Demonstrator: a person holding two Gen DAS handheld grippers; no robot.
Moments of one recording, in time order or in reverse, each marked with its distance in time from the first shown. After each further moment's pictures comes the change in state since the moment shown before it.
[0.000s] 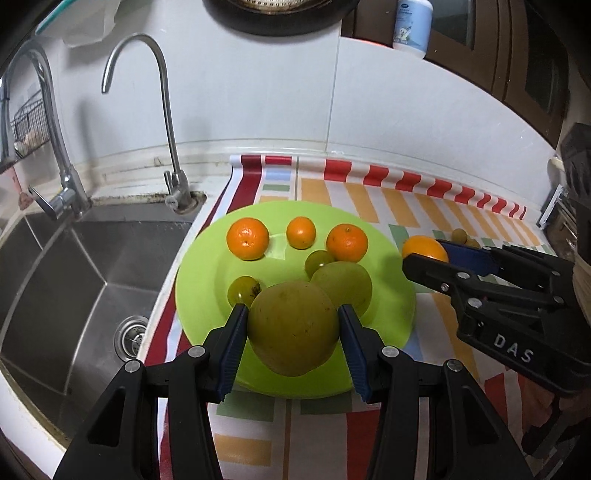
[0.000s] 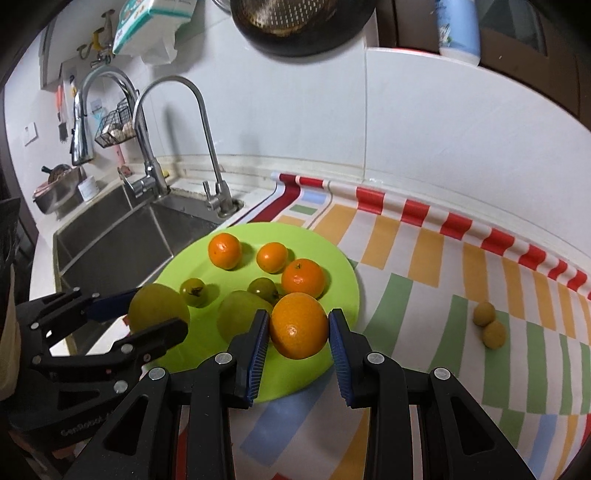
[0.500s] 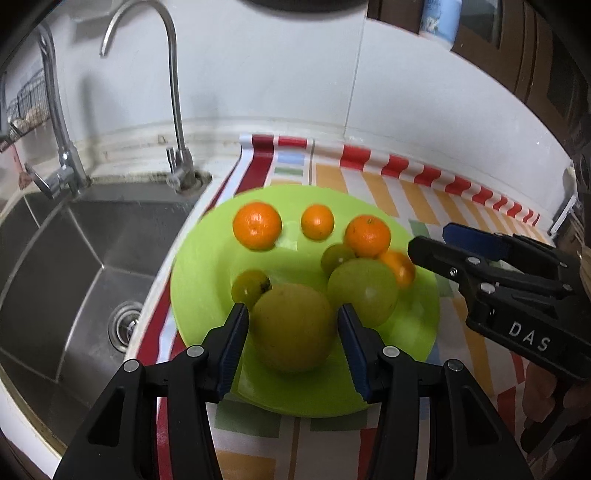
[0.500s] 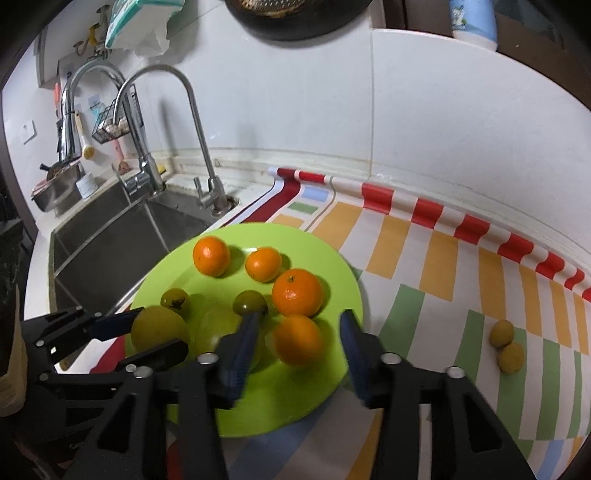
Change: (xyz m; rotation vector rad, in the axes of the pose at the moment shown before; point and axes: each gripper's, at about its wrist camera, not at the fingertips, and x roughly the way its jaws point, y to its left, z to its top) left arm 0.020 0.011 0.005 -0.051 0.034 0.016; right arm 0.028 -0.007 0.011 -0.005 0.004 0.008
